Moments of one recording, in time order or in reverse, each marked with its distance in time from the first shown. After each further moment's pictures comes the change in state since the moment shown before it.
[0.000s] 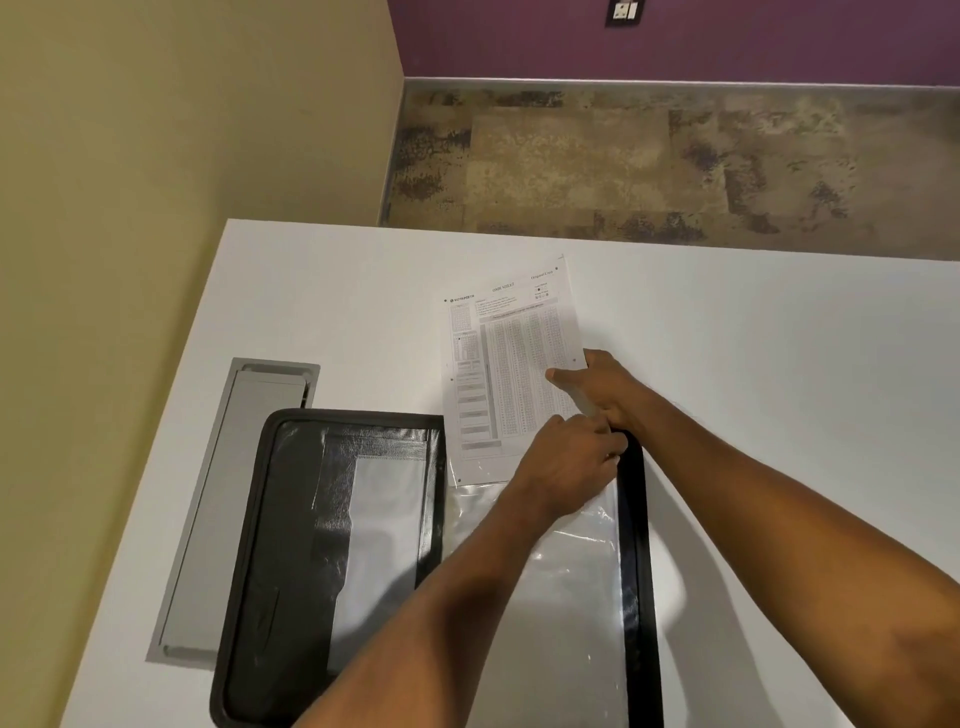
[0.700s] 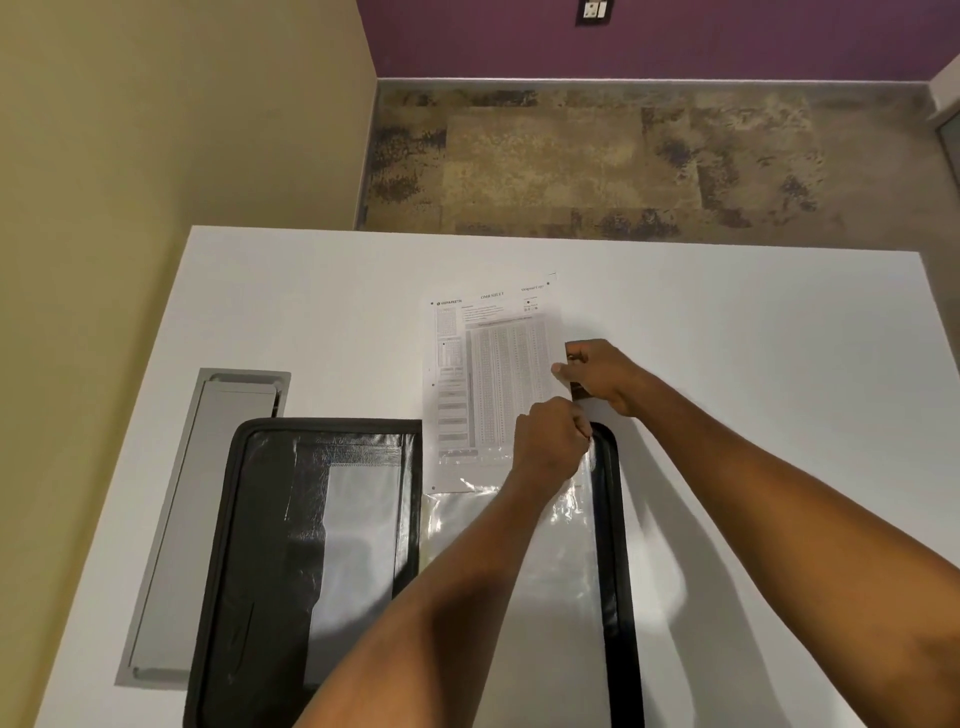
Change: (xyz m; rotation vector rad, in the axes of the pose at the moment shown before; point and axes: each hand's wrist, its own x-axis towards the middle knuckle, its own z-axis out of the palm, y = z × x) left_hand 0.034 0.008 0.008 -0.313 -0.026 -0.551; right_hand -0.013 -0.011 -0.036 -0.169 0.018 -0.025
